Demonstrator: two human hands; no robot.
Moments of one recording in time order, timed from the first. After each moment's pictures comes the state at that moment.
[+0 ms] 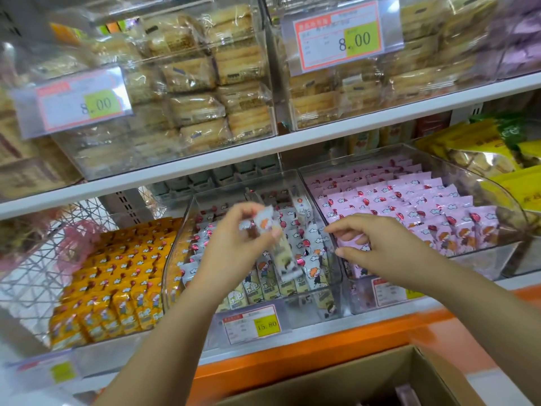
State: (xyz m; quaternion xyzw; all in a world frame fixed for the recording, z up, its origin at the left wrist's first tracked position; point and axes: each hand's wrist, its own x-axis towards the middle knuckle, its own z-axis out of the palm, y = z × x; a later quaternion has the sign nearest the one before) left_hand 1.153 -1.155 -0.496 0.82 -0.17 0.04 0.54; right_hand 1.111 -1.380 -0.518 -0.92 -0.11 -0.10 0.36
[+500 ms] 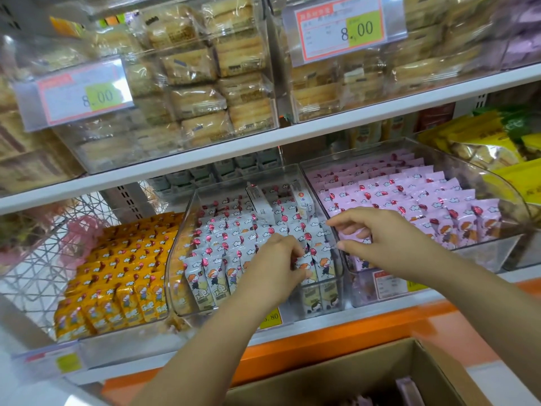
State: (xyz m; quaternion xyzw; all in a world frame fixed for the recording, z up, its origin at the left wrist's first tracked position) left_hand 1.150 -1.186 -0.534 0.95 -0.21 -0.02 0.23; right_hand 1.110 -1.379 -0.517 -0.92 -0.11 -0.10 0.36
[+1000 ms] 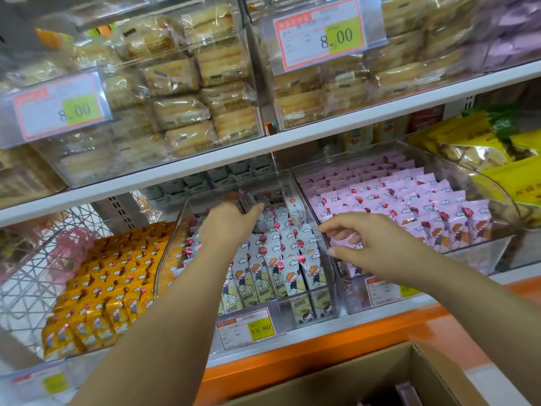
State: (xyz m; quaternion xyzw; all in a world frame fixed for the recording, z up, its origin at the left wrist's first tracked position) left_hand 1.228 -1.173 -0.497 0.98 0.02 0.10 0.18; right_hand 1.112 -1.381 -0.517 -0.92 -0.11 -0.09 0.37
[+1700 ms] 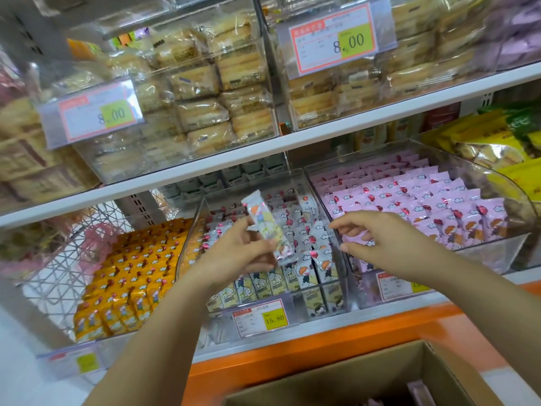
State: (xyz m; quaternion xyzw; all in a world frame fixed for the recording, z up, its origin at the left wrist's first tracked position) left_hand 1.165 -1.137 -0.498 0.79 -0.09 -0.18 0.58; right_hand 1.110 -1.380 -0.516 -0.92 -0.12 -0.09 0.36
